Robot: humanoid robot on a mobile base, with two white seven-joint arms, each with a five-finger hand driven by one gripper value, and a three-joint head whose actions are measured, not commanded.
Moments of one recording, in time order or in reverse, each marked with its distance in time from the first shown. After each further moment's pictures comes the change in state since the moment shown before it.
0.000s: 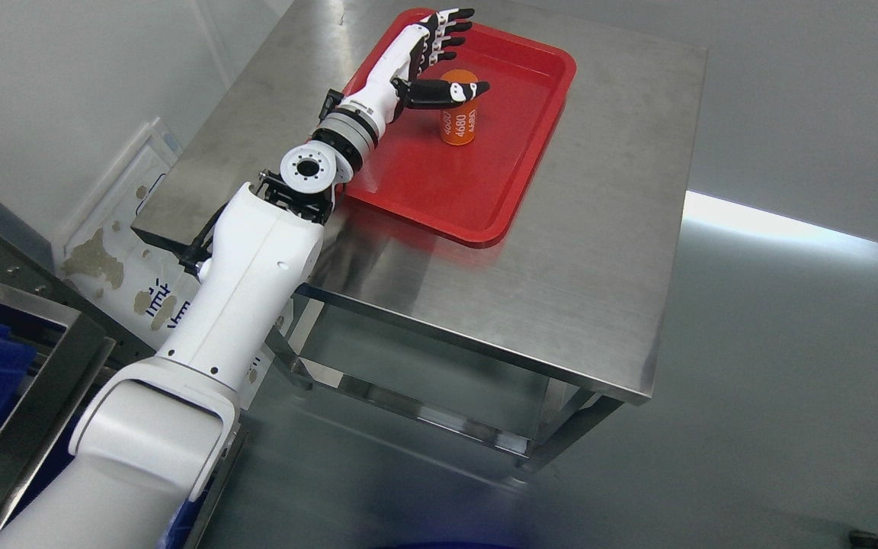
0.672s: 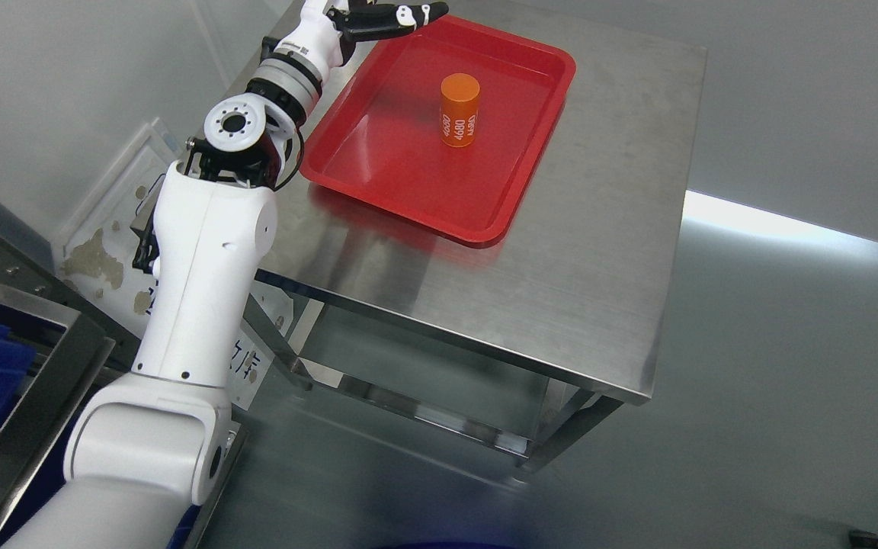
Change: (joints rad) left arm 0.114 0.000 0.285 -0.283 0.004 0.146 -0.129; right arm 0.000 0.000 0.000 0.000 0.000 0.000 0.000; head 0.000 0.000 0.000
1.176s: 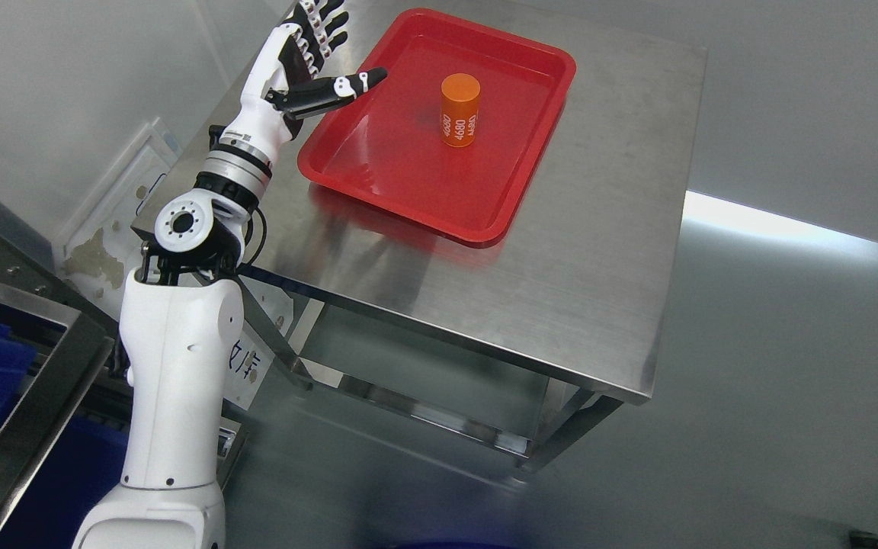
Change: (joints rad) left arm 0.280 0.000 0.150 -0.300 0.000 0.008 -0.011; right arm 0.000 0.000 0.000 0.000 0.000 0.000 0.000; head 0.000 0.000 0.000
